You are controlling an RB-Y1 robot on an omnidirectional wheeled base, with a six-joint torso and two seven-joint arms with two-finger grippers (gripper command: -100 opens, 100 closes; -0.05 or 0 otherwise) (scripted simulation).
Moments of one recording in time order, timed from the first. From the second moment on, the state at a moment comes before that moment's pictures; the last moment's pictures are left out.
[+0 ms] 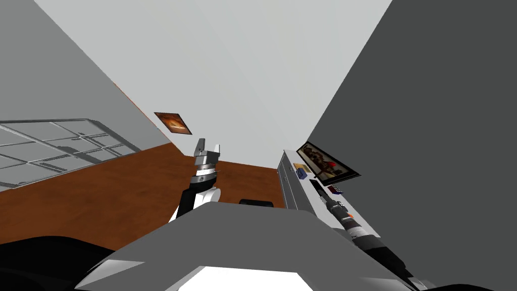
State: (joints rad) left arm 0.54 -0.01 -0.03 -2.40 0.11 -0.43 -0.04; right arm 0.78 -0.68 -0.22 -1.50 0.22 -0.73 -0.31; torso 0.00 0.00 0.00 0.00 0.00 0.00
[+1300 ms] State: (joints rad) left arm 0.54 -0.01 -0.03 -2.40 0.11 -0.43 -0.04; right arm 0.79 -0.85 -0.07 -1.11 0.23 -0.77 -0.38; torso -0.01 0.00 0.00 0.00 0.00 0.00
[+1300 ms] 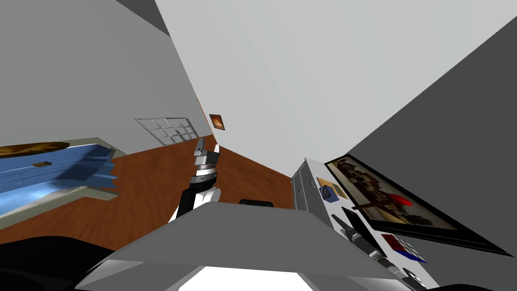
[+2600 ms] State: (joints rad) left arm 0.54 -0.01 -0.03 -2.40 0.11 -0.43 -0.04; right arm 0.75 -0.97 0.13 -0.77 0.24 -0.82 -0.43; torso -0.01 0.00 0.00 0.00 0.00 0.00
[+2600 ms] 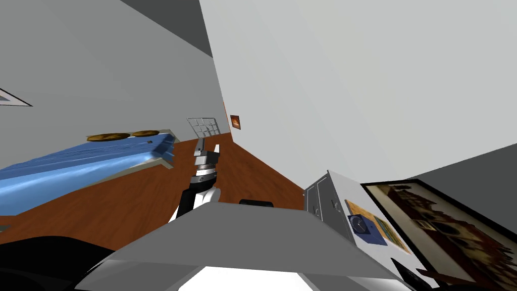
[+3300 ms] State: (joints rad) left arm 0.54 -0.01 -0.03 -2.40 0.11 -0.43 -0.04; right arm 0.74 -1.05 0.26 -0.61 0.23 -0.83 -0.45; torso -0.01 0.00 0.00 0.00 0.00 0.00
